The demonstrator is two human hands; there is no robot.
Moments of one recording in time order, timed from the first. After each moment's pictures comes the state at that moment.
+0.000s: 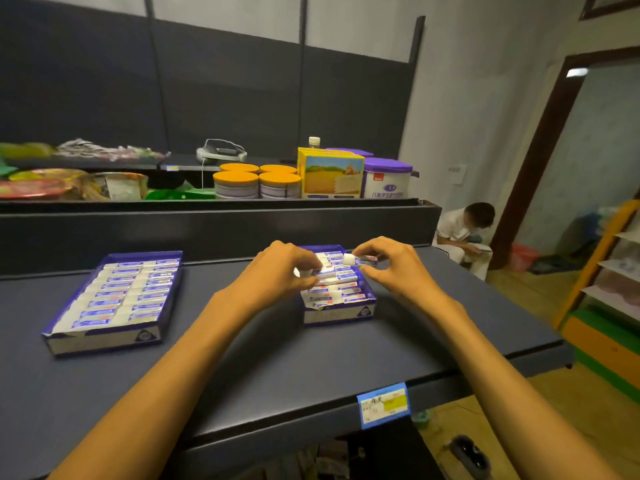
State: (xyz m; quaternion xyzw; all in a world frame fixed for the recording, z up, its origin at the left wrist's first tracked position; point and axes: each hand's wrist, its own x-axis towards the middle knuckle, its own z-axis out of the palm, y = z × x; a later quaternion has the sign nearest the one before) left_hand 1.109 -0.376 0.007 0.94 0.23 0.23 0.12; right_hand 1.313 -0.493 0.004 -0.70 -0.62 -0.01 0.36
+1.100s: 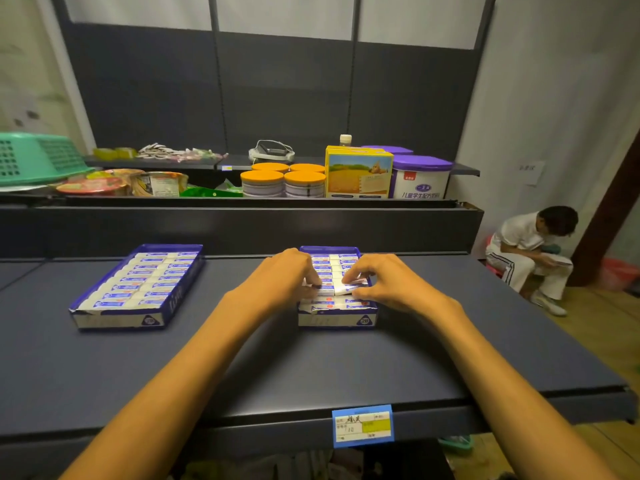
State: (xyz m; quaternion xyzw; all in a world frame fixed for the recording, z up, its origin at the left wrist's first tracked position) left_hand 1.132 -0.387 0.006 0.94 0.33 0.08 -0.01; right_hand 1.335 -0.466 -0.005 -0.66 -0.71 0.10 0.22
